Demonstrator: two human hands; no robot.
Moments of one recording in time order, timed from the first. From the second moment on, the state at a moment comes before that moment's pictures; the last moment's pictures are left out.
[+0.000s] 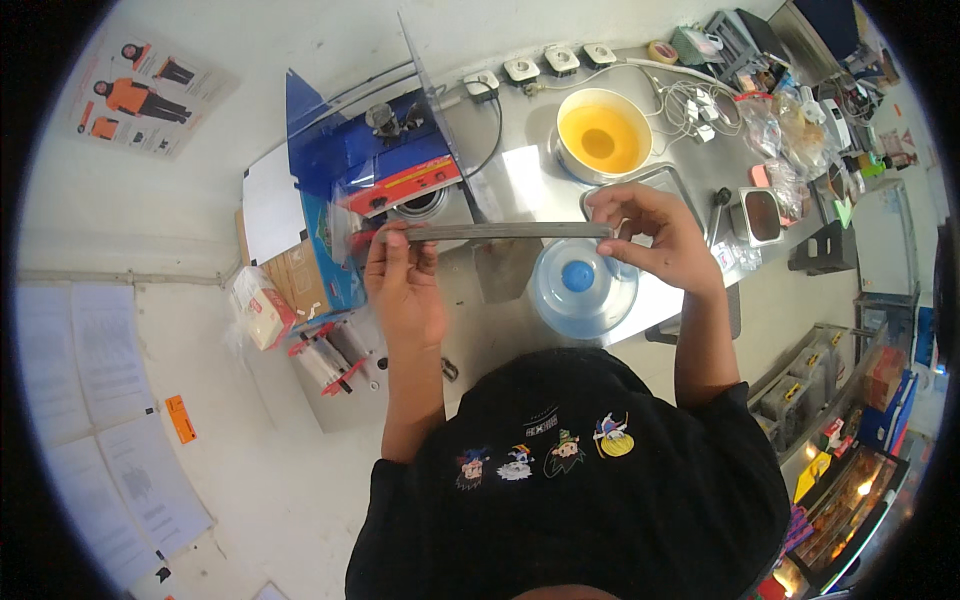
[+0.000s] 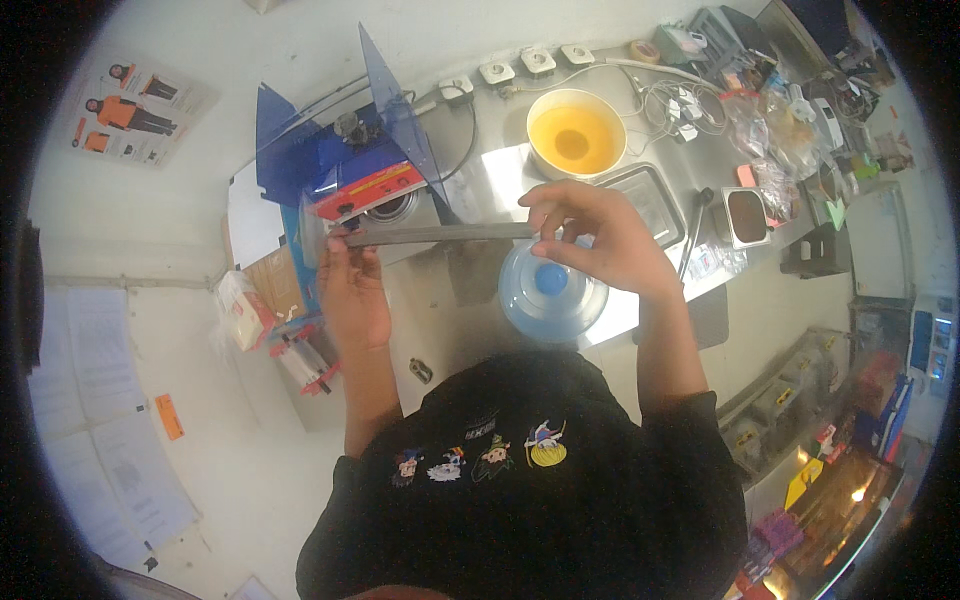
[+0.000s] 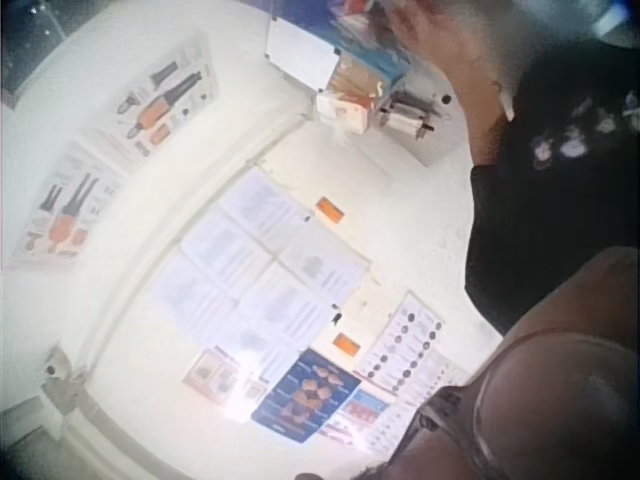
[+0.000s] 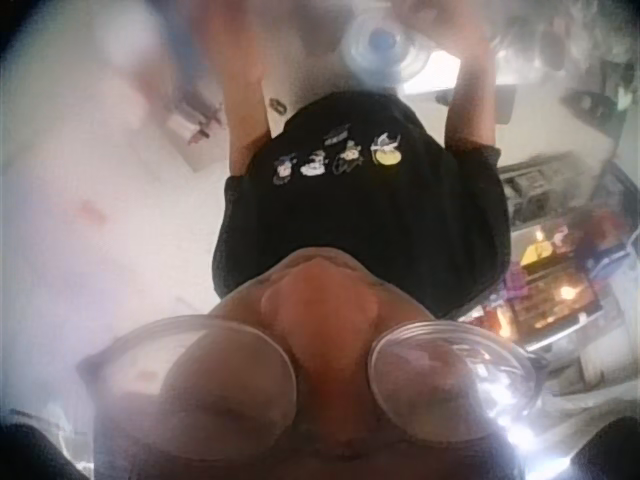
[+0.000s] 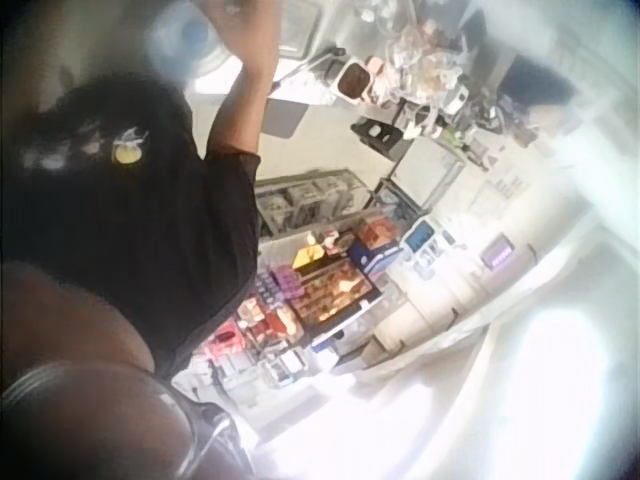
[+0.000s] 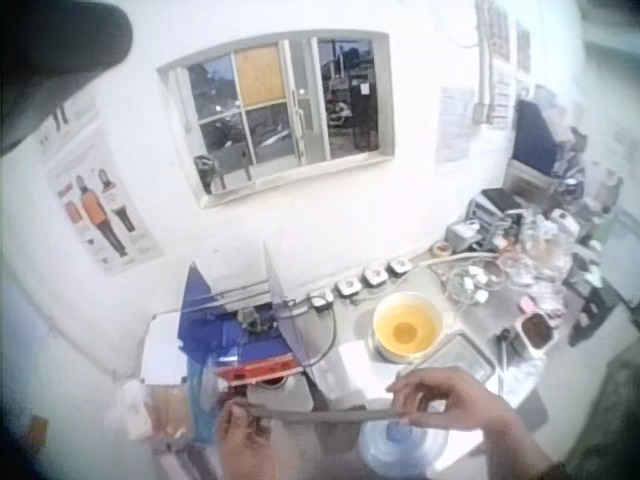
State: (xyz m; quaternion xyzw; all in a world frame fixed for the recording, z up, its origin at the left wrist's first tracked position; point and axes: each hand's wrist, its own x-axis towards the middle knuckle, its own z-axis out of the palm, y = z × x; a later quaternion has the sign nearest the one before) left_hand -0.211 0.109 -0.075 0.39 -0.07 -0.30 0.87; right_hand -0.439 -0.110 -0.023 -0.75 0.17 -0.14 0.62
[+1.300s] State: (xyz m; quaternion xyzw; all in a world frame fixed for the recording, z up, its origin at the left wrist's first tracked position) left_hand -0.238 0.398 -0.381 0.95 0.05 0.02 0.30; right_hand -0.471 -0.196 -0.142 -0.74 0.33 -0.12 0.58
